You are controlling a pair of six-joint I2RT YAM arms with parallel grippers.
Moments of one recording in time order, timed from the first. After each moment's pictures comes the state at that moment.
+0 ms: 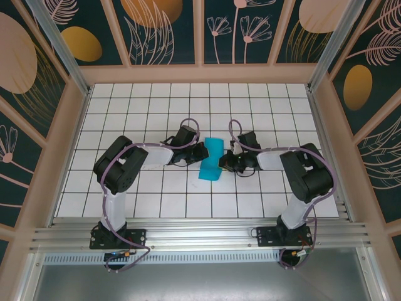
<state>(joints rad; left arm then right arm) -0.64 2.00 1.05 0.12 0.36 -0.91 0.43 1.72 0.71 0.03 -0.59 0.72</state>
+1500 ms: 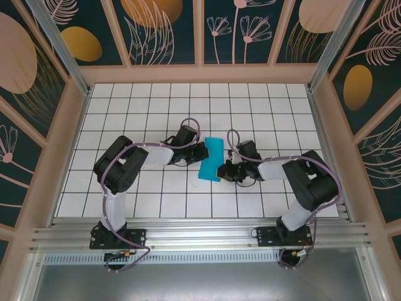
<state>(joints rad) -0.65 2.00 1.05 0.12 0.35 -0.89 0.50 1.64 0.57 0.11 -0.62 0.76</state>
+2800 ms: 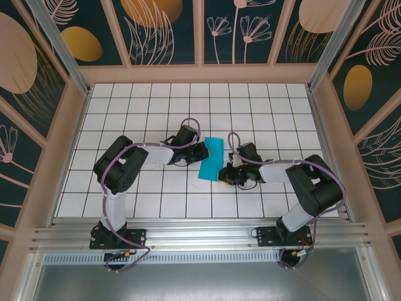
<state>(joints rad) -0.65 2.00 1.06 0.11 0.35 -0.88 0.52 1.58 0.56 0.03 -0.60 0.77</state>
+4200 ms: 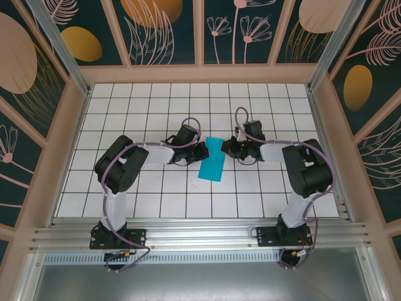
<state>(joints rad) -0.65 2.01 1.07 0.10 0.35 -0.87 0.34 1.78 0.83 0.11 -0.60 0.75</state>
